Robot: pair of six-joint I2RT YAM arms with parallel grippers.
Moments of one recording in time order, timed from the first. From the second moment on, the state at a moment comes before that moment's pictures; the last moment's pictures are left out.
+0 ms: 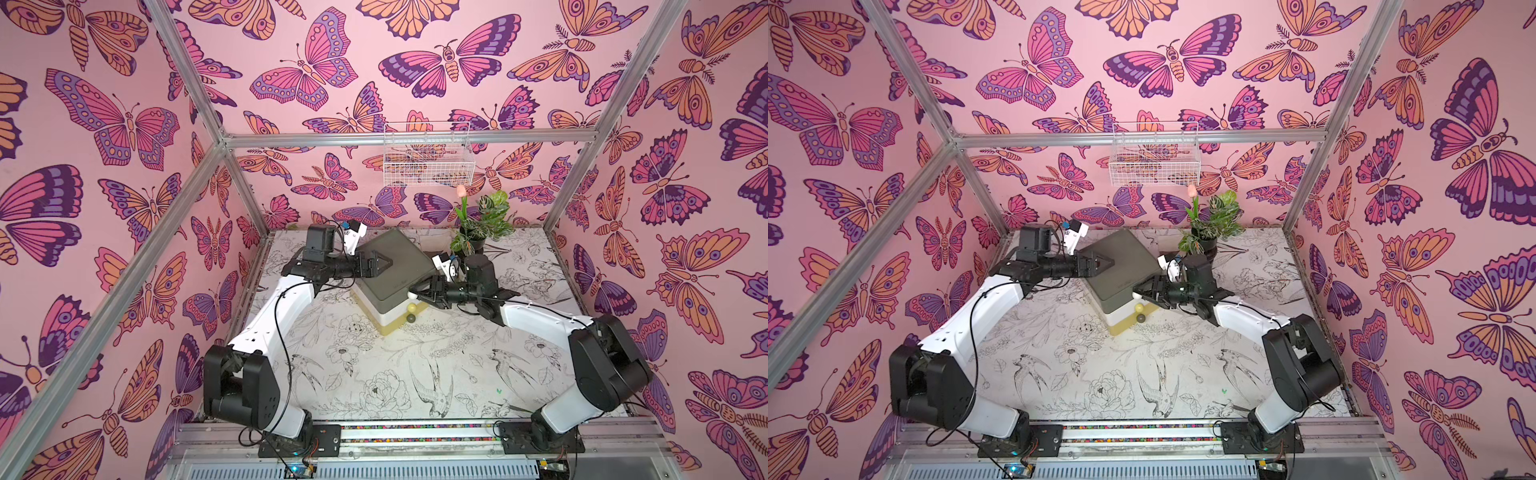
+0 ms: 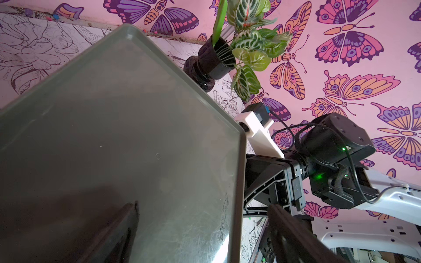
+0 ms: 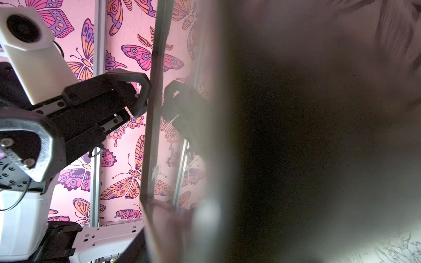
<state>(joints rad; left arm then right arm) -0.23 1.50 1.27 -0.42 0.76 -0.31 0.56 1.60 0.93 0.24 -0.81 0.94</state>
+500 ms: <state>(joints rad) -0.23 1.49 1.27 -0.42 0.76 -0.30 0.57 1.60 0.91 0.28 -0.80 0.97</state>
